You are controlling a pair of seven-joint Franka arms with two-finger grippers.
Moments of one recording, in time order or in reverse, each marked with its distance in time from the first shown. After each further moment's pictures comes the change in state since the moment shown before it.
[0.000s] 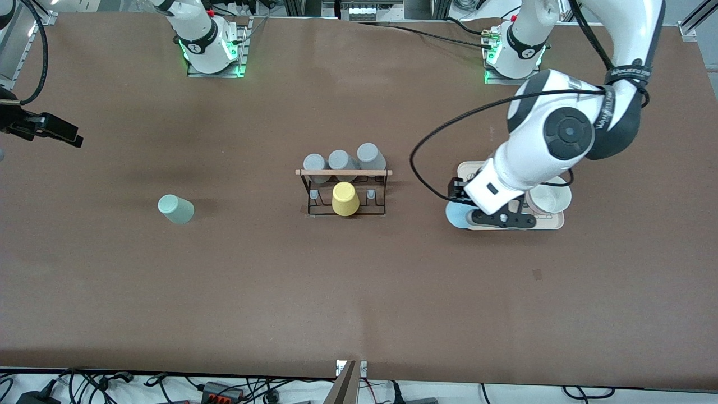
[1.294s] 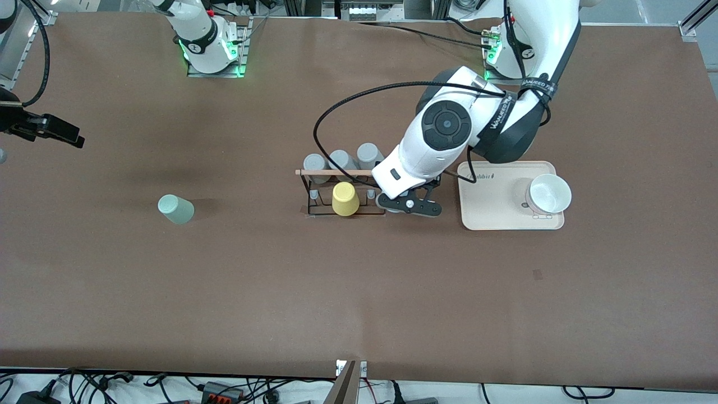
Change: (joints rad) left arm -0.222 0.201 0.004 0.273 0.000 -0.098 -0.147; right arm -0.001 0.002 -0.001 -0.007 0.000 -0.003 0.000
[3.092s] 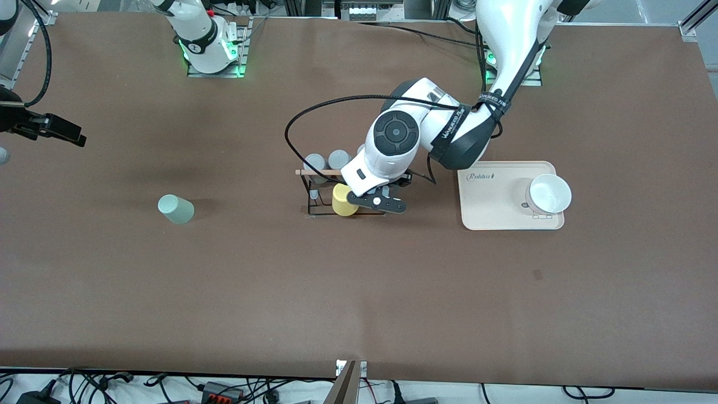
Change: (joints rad) left arm -0.084 0.106 0.006 0.055 0.019 0.006 -0.036; right arm 0.000 0.000 0.000 -0.005 0.000 -0.010 0.000
